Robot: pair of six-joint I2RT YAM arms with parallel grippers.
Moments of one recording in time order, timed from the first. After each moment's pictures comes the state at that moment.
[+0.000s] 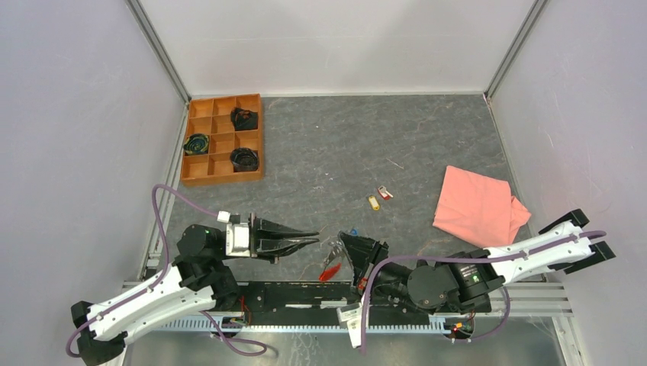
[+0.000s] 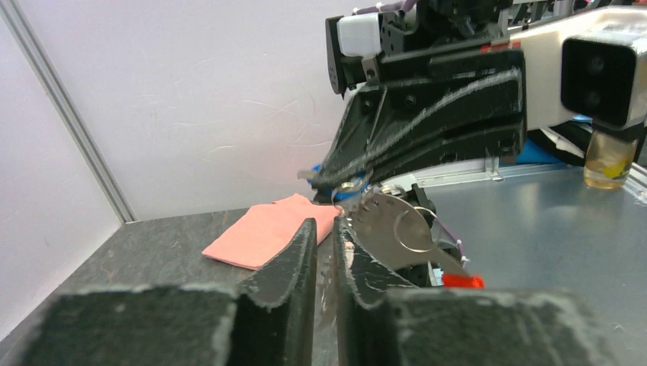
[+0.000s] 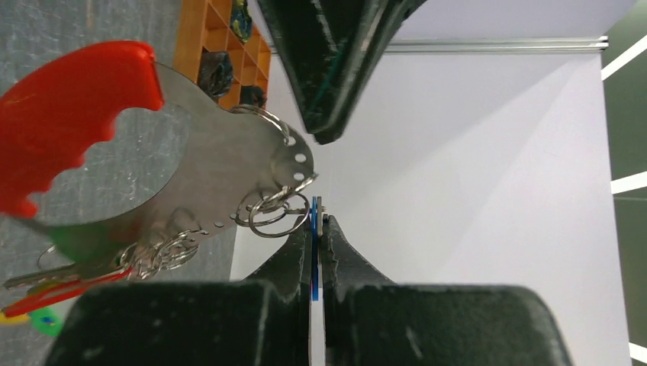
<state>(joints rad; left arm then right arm) -1.02 0.44 0.46 0.43 0.50 -0.02 1.88 0.91 0.94 -0.22 0.76 -1.32</state>
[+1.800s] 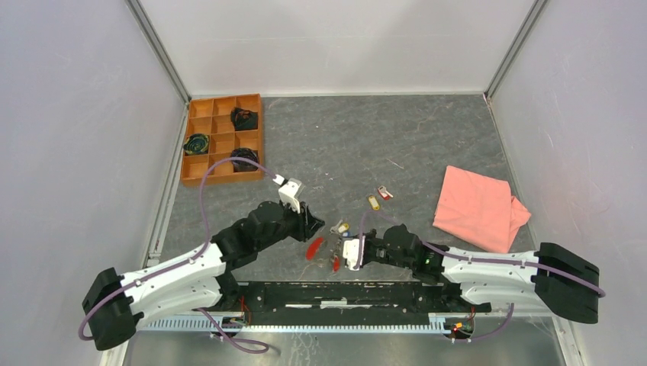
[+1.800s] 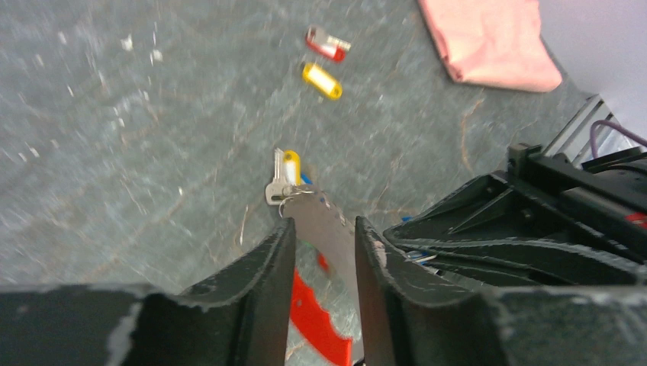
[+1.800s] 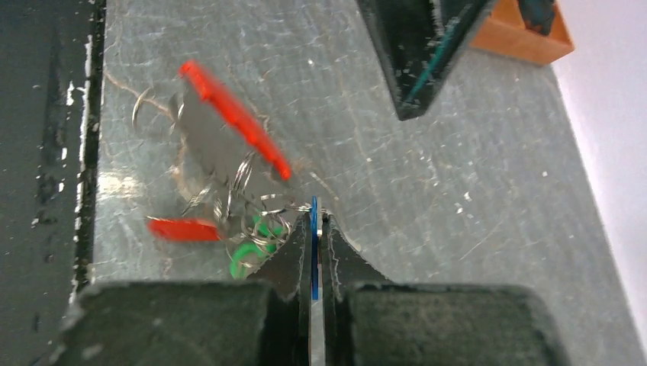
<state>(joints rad) -0.93 0.84 0.49 -0.02 -0.10 -0.48 1.17 1.02 0.31 0.41 -0.06 -0.62</state>
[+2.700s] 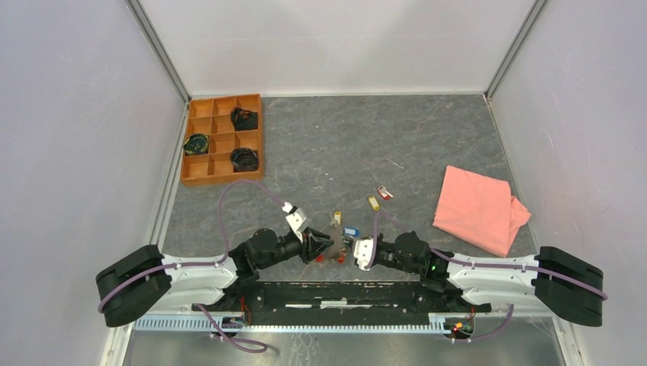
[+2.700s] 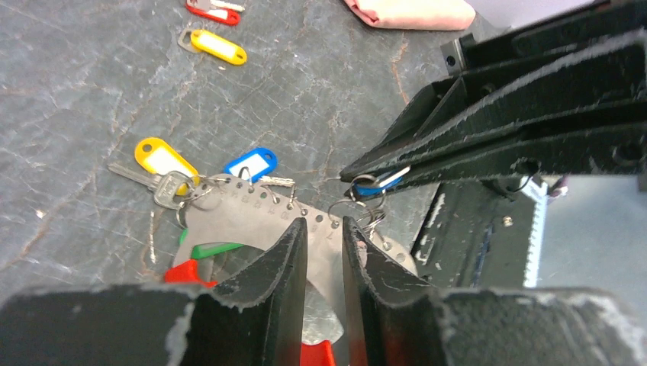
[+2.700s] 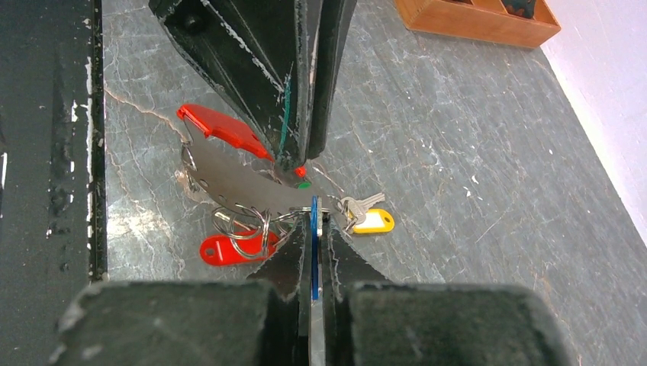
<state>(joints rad) -1.03 1.03 0.09 0.81 0.06 -0.34 1.17 0.99 0.15 0.63 -0.03 -0.50</state>
